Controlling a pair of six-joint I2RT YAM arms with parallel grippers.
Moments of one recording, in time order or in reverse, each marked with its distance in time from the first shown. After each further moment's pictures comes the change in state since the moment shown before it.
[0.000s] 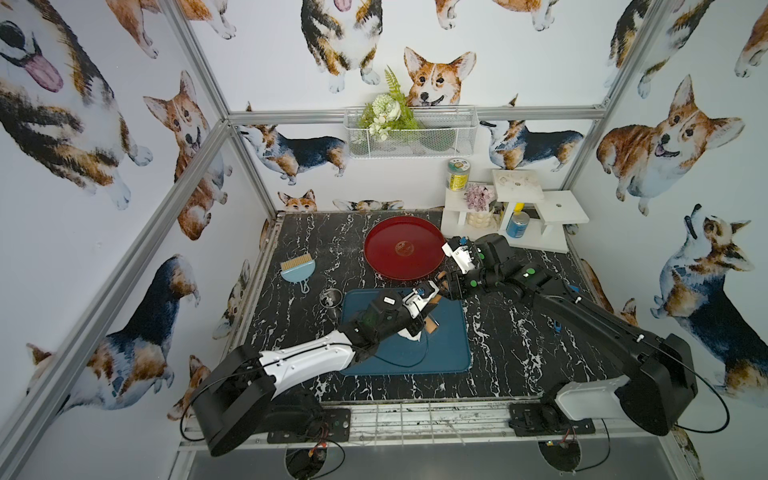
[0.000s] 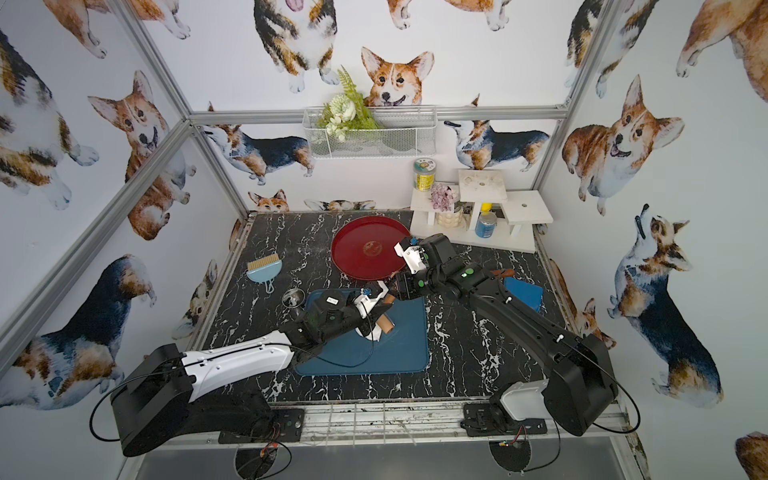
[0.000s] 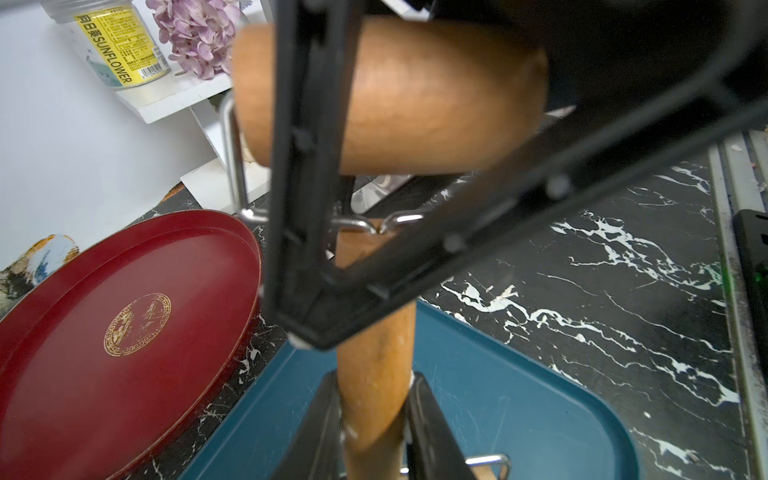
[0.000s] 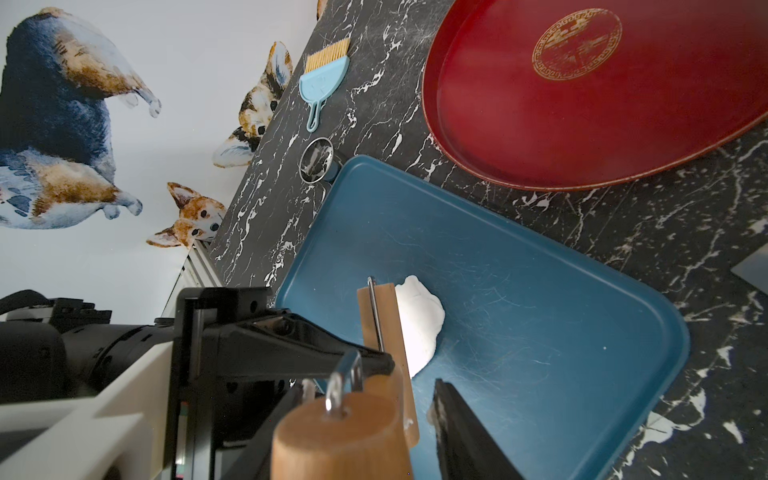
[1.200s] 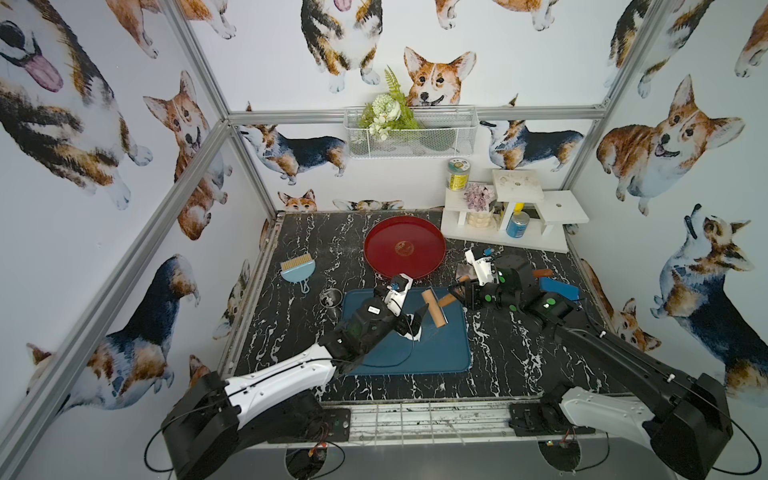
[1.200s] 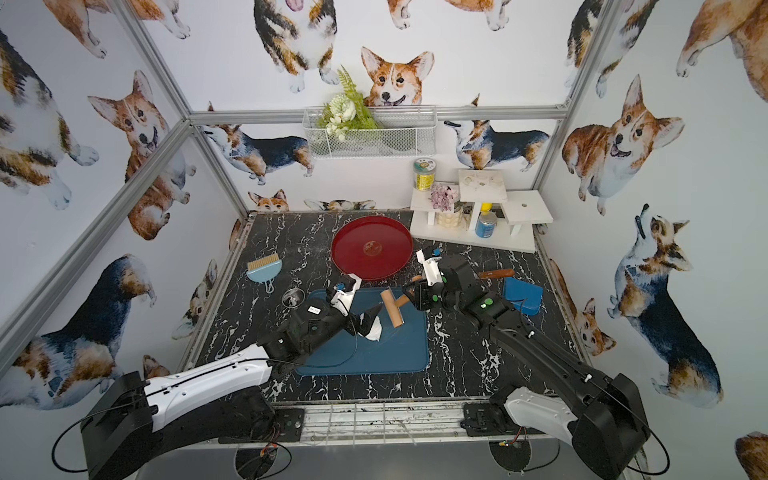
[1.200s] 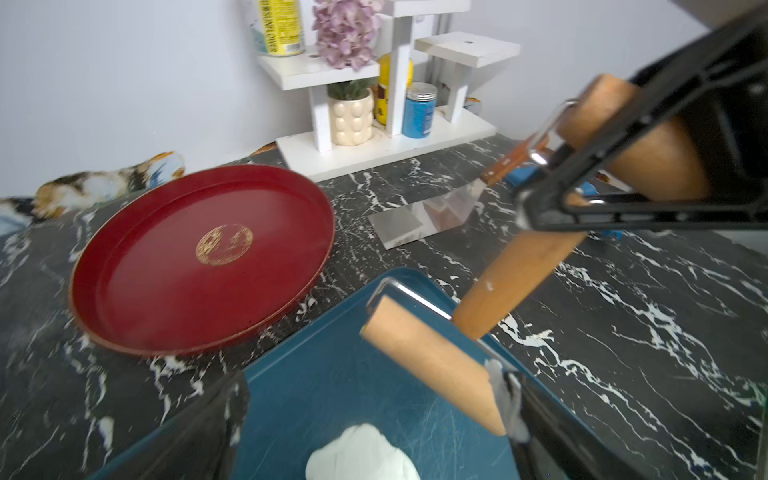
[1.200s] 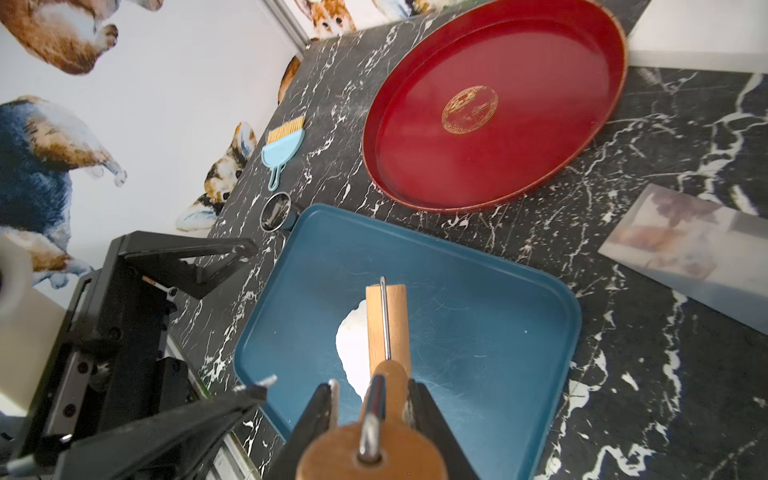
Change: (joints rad) left arm -0.001 -0.255 -0.085 -0.143 -0.291 -0.313; right arm 0.002 -0.274 -0.299 0.233 0.227 0.119
